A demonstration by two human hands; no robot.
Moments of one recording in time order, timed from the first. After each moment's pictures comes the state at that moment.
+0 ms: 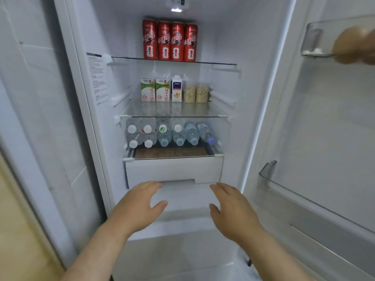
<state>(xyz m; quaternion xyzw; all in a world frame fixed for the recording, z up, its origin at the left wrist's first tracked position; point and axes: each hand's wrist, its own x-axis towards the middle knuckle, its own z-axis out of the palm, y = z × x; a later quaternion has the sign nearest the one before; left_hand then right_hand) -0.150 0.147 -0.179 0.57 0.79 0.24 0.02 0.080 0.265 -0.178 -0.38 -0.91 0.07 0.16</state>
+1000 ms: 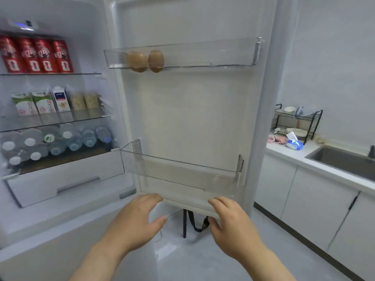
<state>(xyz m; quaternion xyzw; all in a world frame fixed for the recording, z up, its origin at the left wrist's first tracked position) 0.164 0.103 -0.159 0.74 0.63 0.20 0.06 0.419 0.120 -0.194 -0.55 -0.80 0.02 0.25</state>
